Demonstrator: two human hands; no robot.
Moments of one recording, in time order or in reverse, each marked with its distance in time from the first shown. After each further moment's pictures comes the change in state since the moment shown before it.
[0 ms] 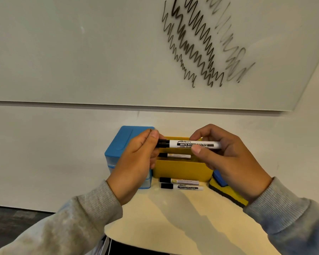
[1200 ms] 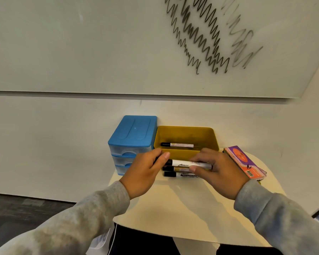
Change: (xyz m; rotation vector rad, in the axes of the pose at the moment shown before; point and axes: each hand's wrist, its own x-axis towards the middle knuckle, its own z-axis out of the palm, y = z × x) left_hand 0.009 -0.086 -0.017 0.612 -0.208 0.171; right_hand -0.015 0.095 0.005 -0.517 -0.140 0.018
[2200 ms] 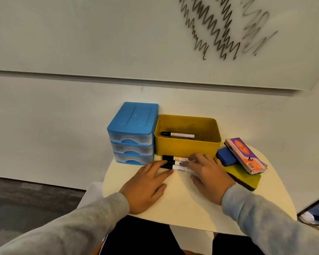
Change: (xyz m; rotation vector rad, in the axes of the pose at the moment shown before) left_hand -0.034 -0.084 0.047 0.624 -0.273 0.187; right_hand -0.013 0.050 0.053 -0.598 -0.183 -0.092
